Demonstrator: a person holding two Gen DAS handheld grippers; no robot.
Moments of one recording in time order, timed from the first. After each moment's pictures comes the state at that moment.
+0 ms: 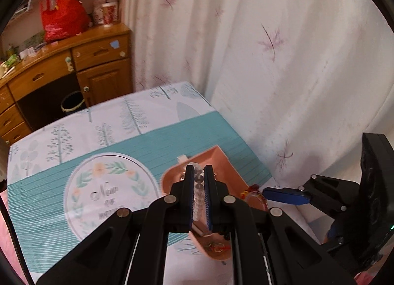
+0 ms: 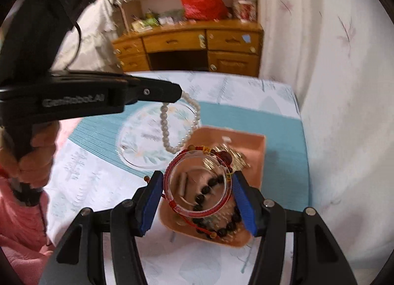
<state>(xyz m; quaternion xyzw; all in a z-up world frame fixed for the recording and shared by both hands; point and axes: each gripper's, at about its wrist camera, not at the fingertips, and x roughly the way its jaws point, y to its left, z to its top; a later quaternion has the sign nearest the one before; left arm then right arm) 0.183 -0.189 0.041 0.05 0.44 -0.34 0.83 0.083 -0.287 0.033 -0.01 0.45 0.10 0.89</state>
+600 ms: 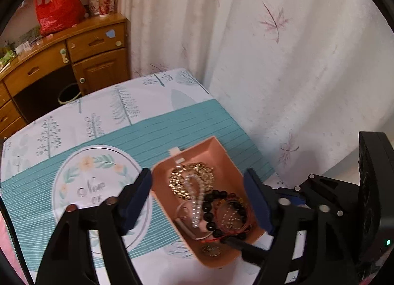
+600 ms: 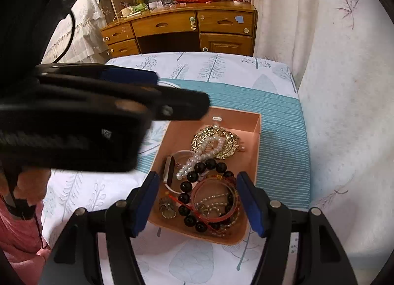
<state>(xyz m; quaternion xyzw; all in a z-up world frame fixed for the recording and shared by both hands) 0.186 -0.204 0.023 0.06 0.46 -0.33 0.82 0.090 -0.293 0.013 0.00 0.49 0.09 0.87</state>
